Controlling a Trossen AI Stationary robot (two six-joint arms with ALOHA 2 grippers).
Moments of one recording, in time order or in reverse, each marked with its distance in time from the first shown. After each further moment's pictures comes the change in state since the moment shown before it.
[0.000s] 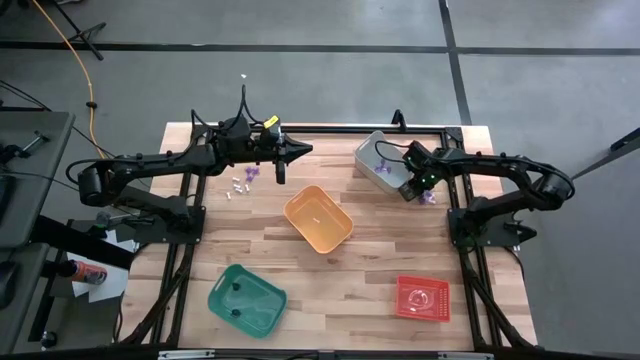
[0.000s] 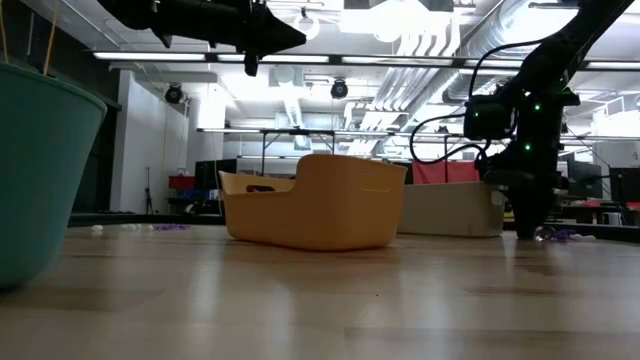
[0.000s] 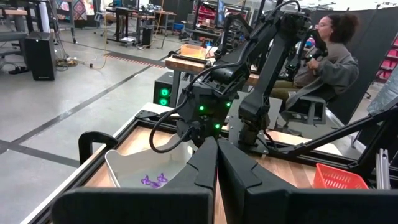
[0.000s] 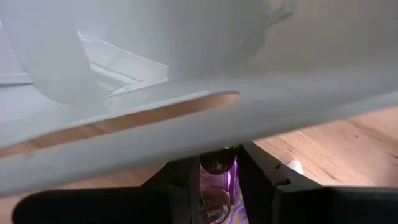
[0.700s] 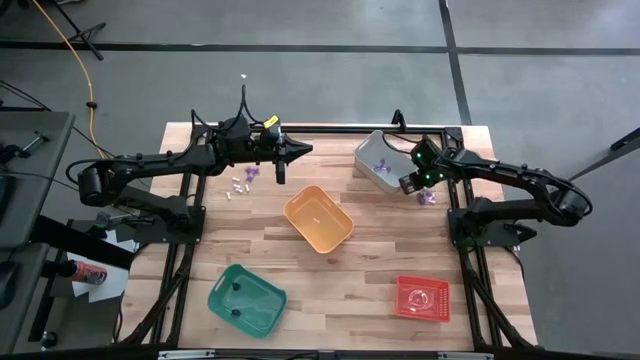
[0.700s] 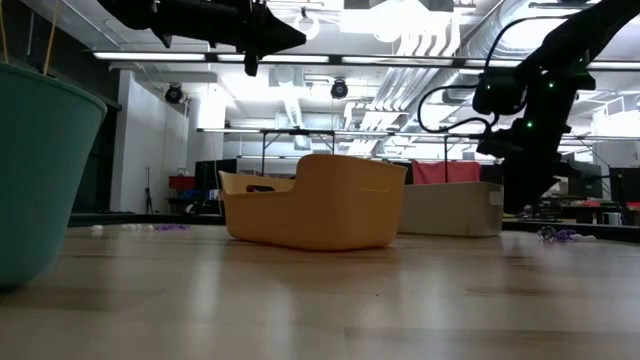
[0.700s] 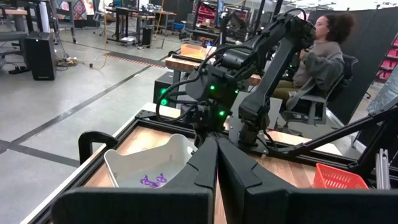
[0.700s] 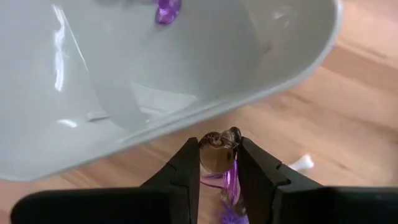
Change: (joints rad) left arm 0.000 0.000 0.000 0.000 0.000 -0.001; right arm 0.000 -0.196 -0.003 -0.030 -0.060 0.173
